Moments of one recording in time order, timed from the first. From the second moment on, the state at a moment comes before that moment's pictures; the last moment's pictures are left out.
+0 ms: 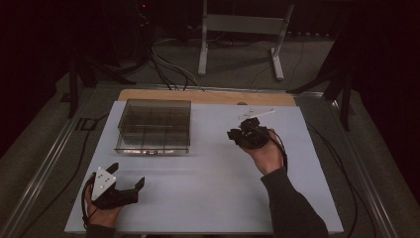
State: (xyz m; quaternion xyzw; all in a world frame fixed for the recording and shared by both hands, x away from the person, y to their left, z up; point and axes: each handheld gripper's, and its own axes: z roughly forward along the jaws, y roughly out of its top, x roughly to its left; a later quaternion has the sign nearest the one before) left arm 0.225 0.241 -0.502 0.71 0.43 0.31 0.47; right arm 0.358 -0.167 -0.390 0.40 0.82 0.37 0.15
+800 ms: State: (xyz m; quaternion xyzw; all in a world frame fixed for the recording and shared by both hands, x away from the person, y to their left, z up) left arm 0.225 0.242 -0.503 0.71 0.43 0.30 0.47; right arm 0.383 -0.109 -0.367 0.36 0.82 0.42 0.12
